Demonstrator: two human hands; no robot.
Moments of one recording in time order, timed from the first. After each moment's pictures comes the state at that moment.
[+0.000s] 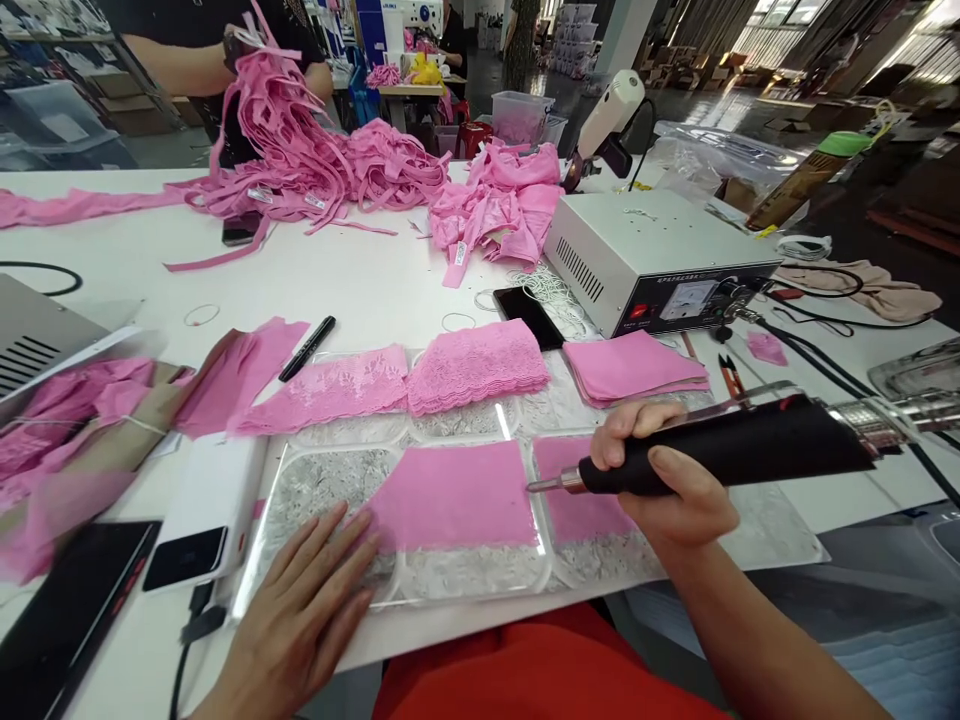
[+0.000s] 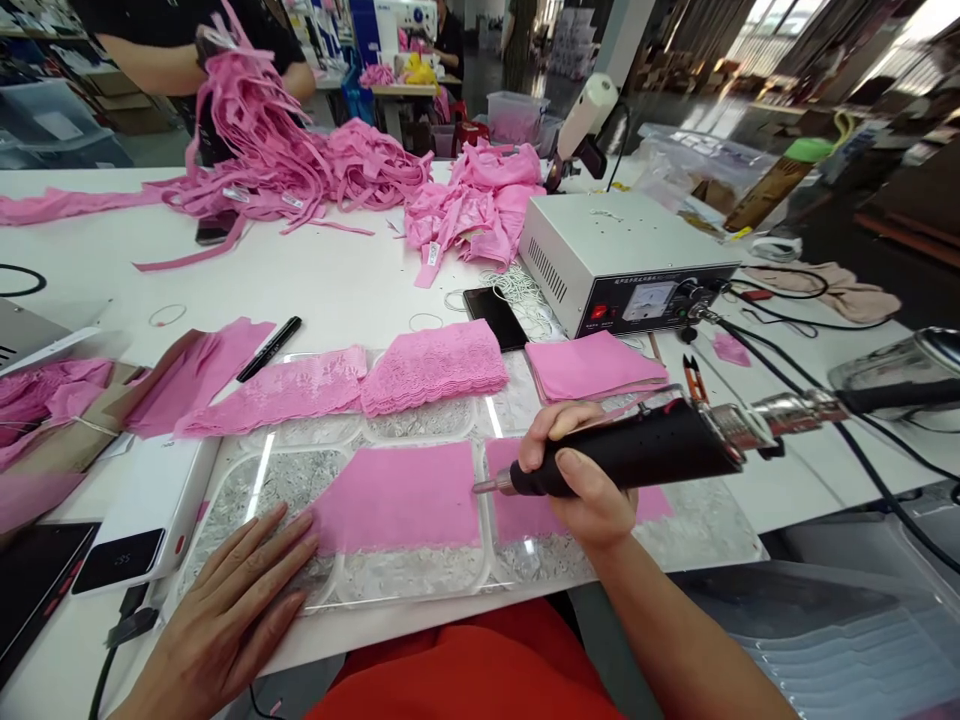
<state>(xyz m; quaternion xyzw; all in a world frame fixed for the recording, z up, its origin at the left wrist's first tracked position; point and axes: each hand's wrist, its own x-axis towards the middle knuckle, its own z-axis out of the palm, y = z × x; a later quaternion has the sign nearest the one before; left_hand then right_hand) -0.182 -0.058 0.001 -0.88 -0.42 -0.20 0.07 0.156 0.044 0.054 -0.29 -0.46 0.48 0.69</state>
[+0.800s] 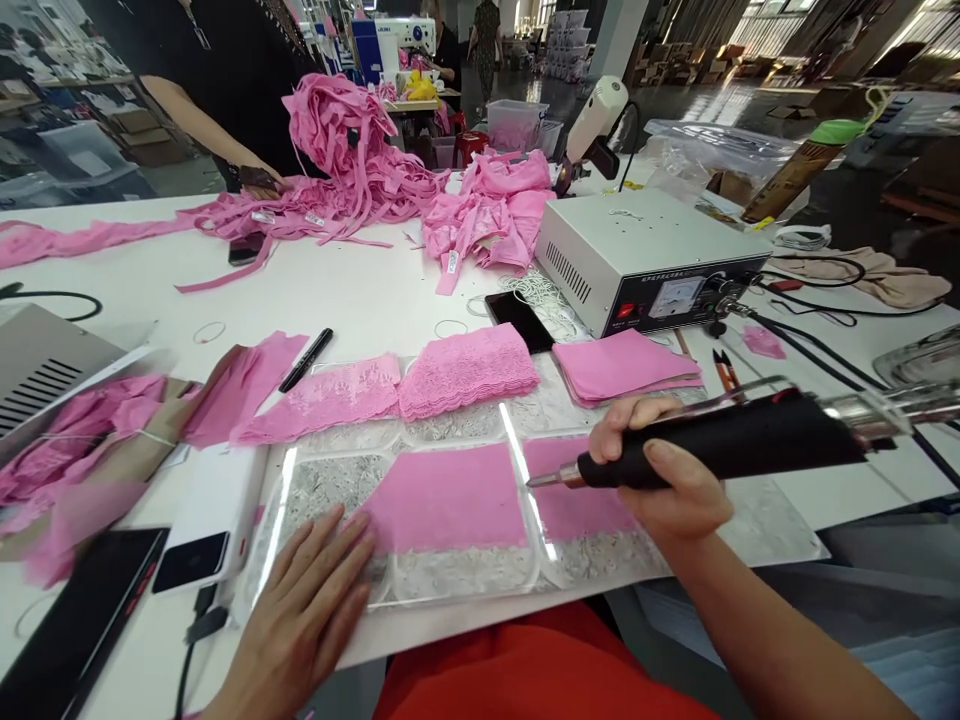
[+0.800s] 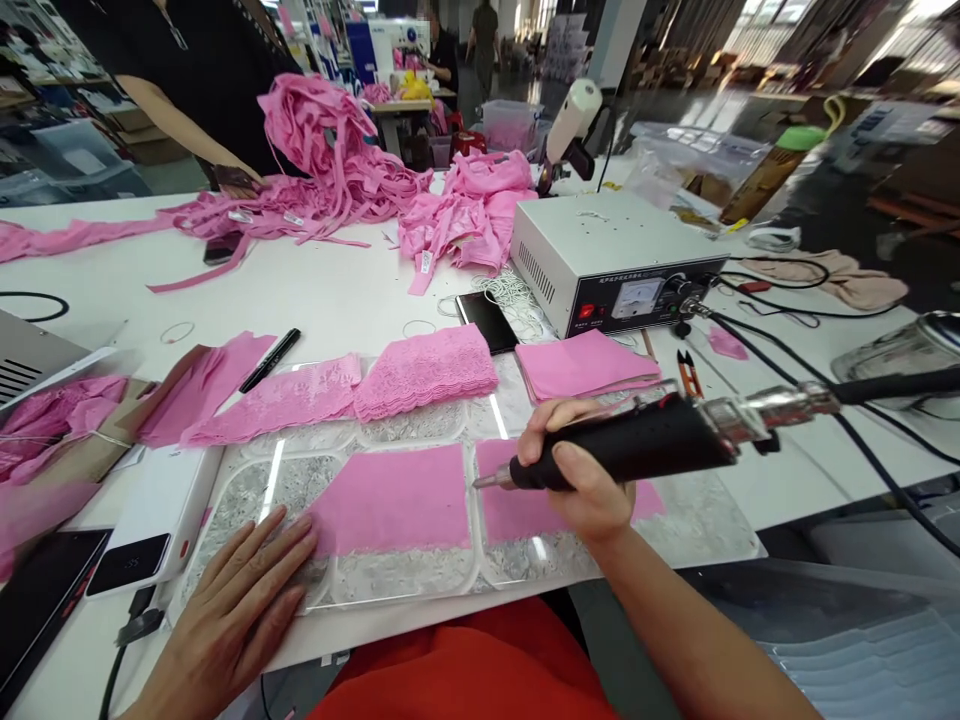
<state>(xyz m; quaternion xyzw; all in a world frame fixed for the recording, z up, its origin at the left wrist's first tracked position) -0.171 -0.060 0.007 -0.87 -0.44 -0.20 0.08 0.171 0.044 0.055 -0.28 -0.46 0.47 0.69</state>
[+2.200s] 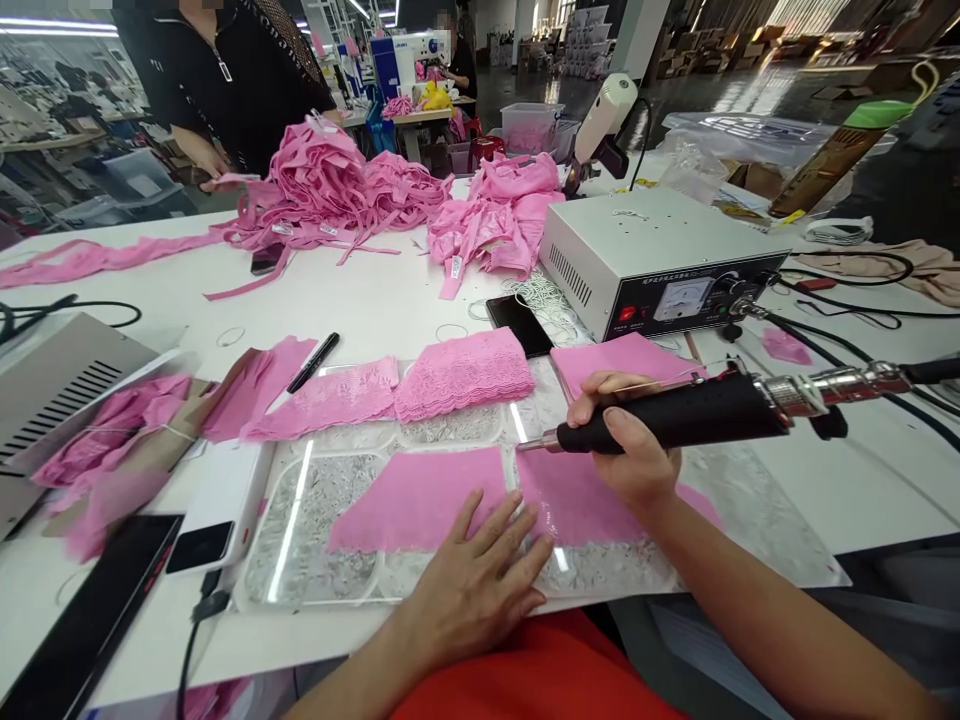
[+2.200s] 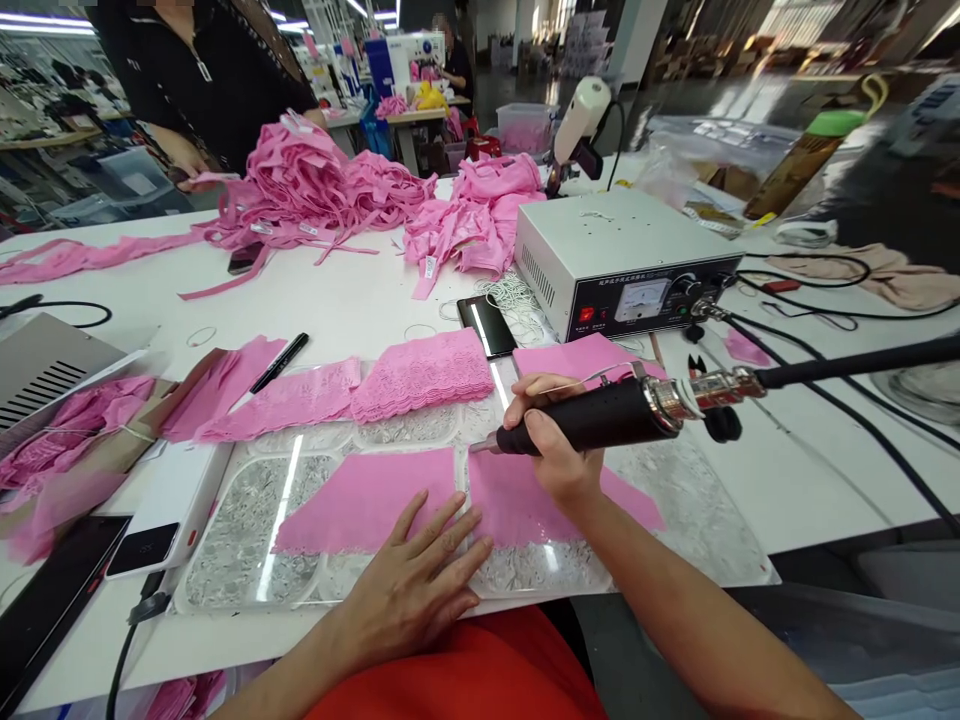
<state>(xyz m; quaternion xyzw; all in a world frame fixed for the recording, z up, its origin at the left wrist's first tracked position) -0.017 -0.023 0.002 -0.93 -0.31 -0.20 0.05 0.175 0.075 0.043 -0.28 -0.47 0.45 0.71</state>
